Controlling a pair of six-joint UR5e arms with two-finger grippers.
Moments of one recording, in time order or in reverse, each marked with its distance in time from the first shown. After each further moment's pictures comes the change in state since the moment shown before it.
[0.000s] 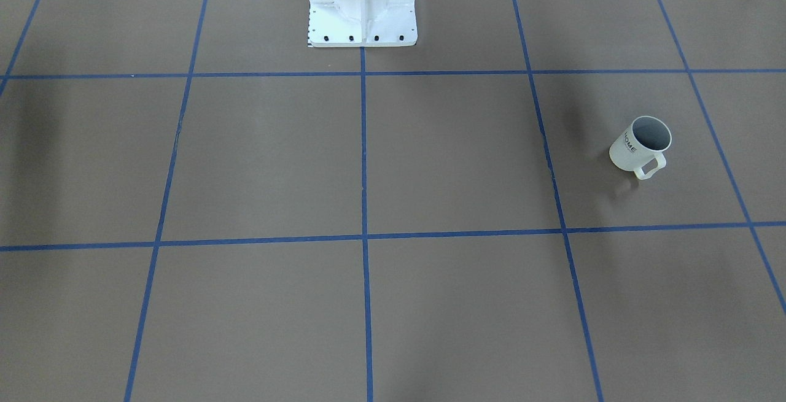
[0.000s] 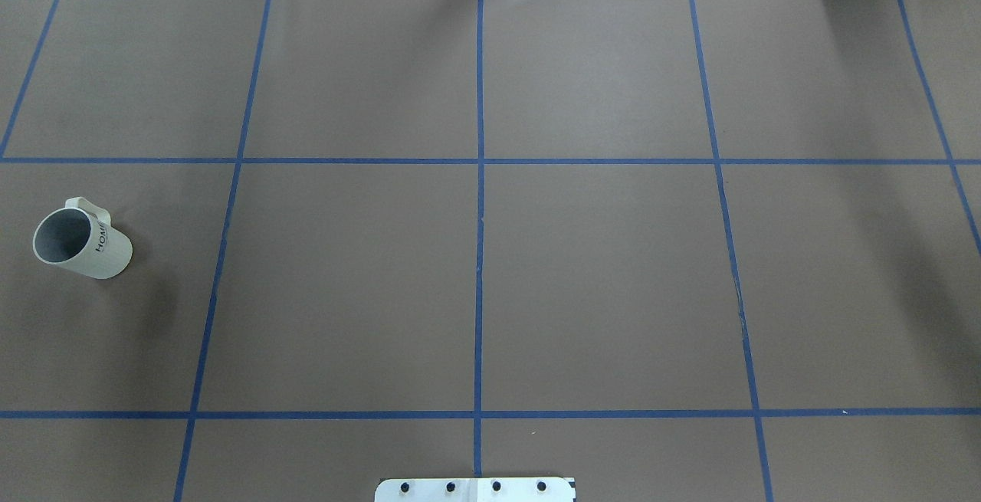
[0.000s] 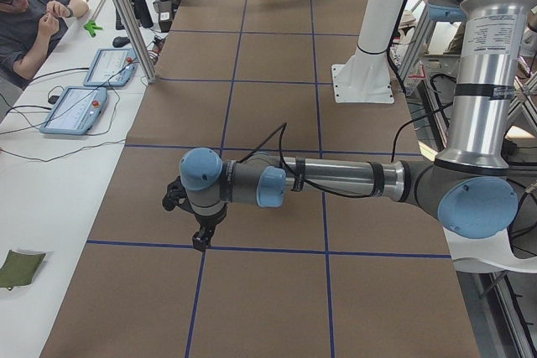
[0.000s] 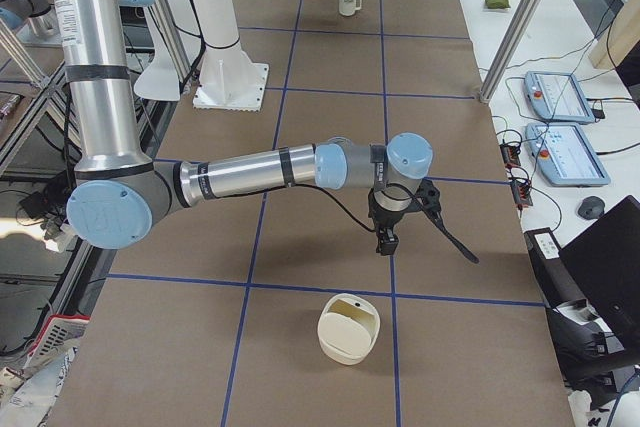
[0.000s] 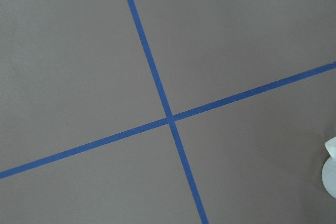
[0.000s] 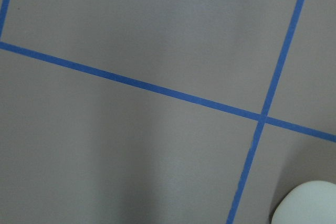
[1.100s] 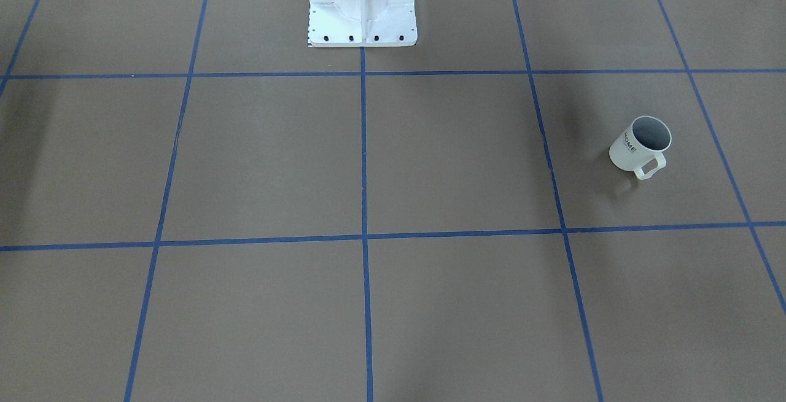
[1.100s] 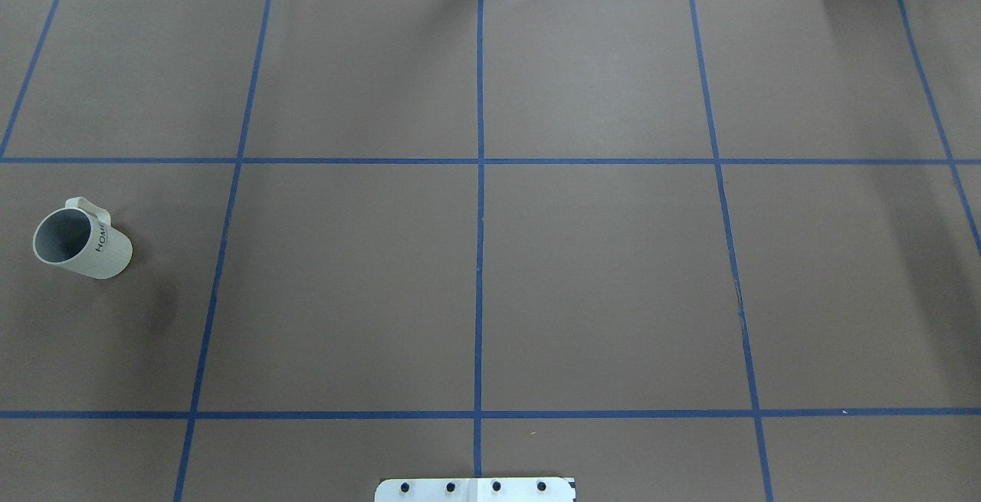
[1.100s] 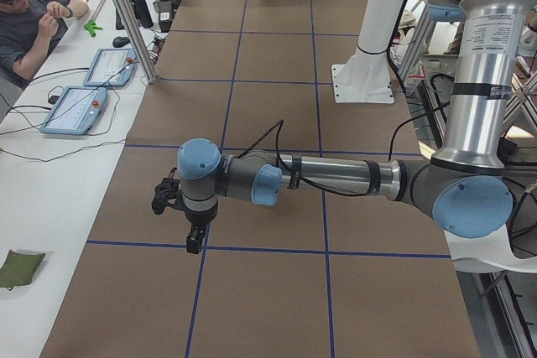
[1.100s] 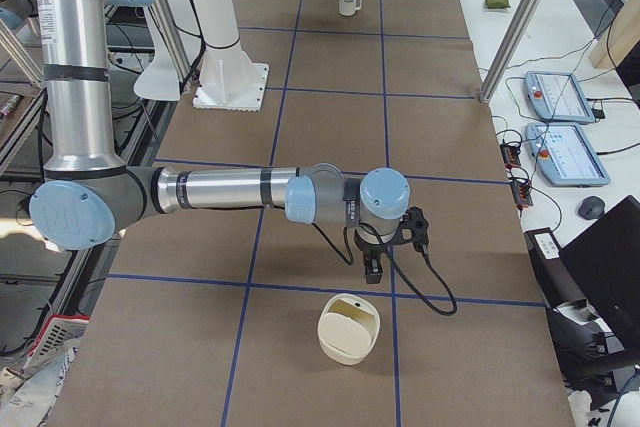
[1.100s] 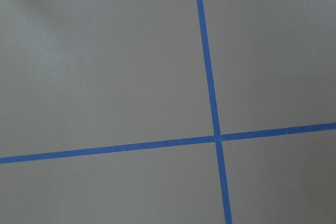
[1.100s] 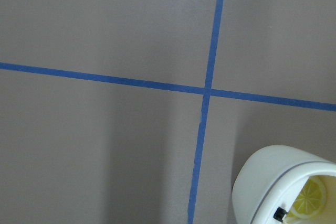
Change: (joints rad) left arm 0.007 -0.023 -0.038 -0.044 0.103 -0.265; right arm 0.085 -0.079 -0.030 0.111 0.044 -0.006
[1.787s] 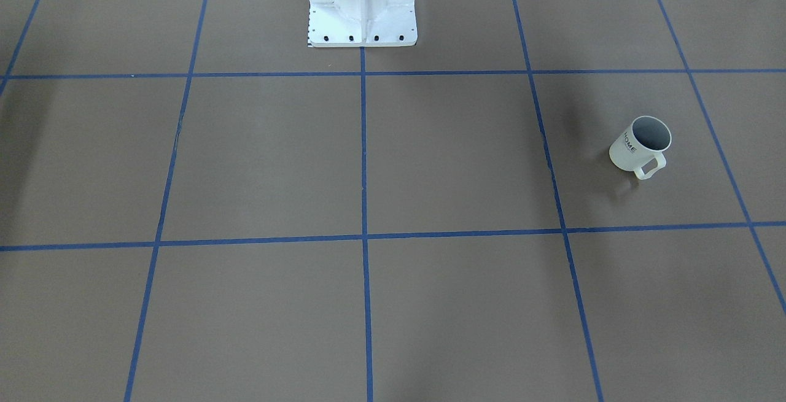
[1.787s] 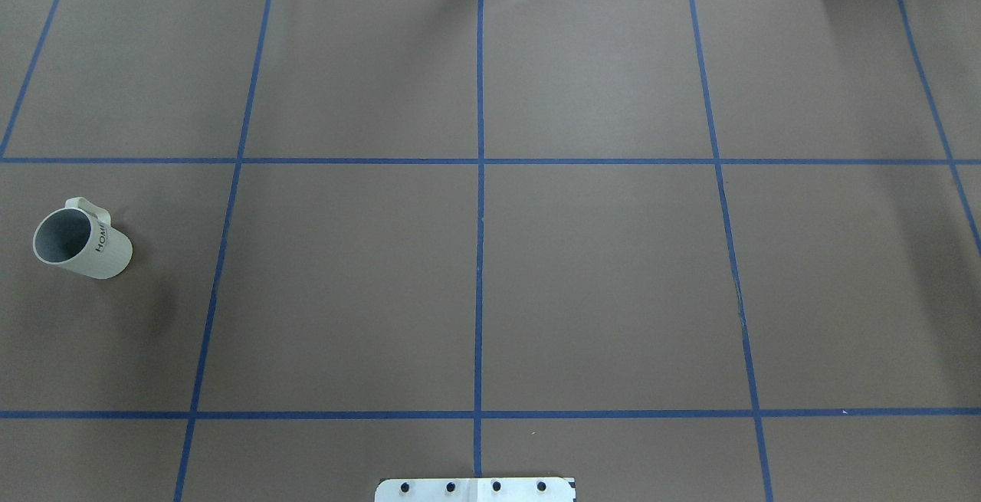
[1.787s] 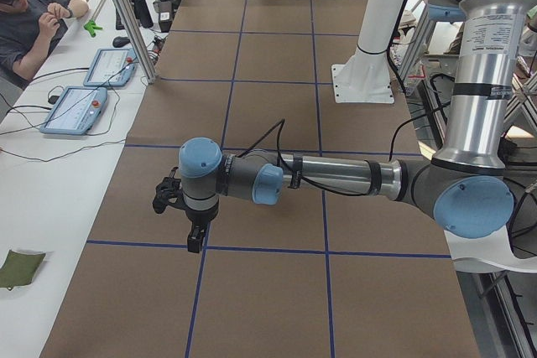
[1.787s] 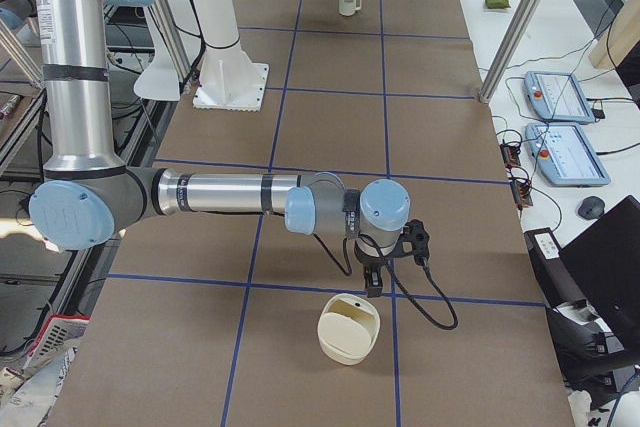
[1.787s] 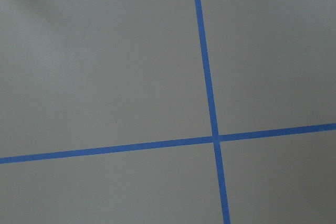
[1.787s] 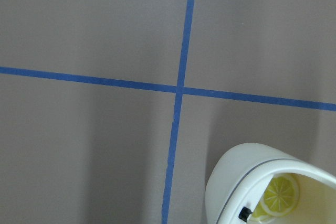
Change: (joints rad) left arm 0.001 0.004 -0.004 0.000 0.003 -0.002; right arm 0.009 0.005 -0.045 0.046 -0.048 0.004
